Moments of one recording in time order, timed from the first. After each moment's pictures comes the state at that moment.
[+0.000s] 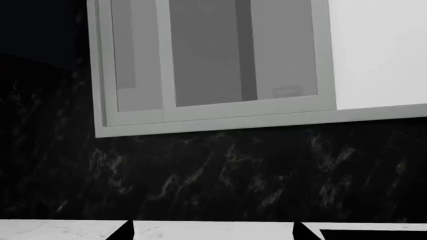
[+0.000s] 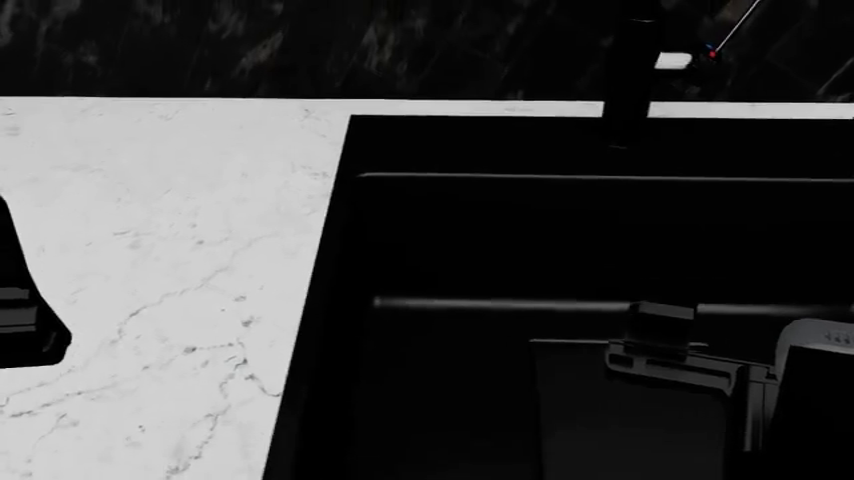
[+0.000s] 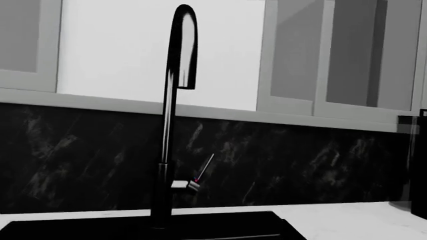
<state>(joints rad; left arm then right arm) -0.30 -0.35 0.02 0.67 -0.27 -0.61 -0.34 0.28 0.35 0.06 -0.64 0.23 0.63 0.32</state>
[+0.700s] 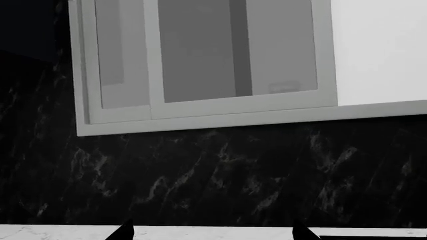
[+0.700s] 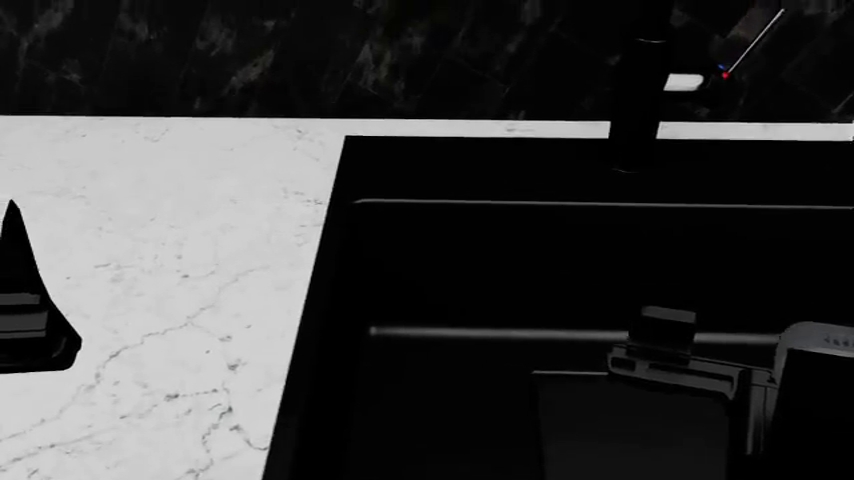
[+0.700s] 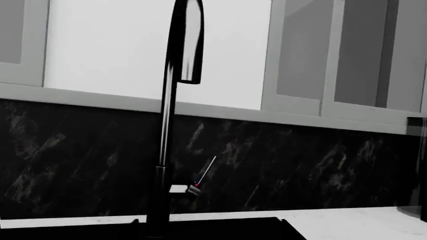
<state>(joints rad) -0.30 -0.36 0.04 0.67 -0.28 -0.59 -0.35 0.28 0.36 0.05 -0.65 0.23 0.64 0.34</state>
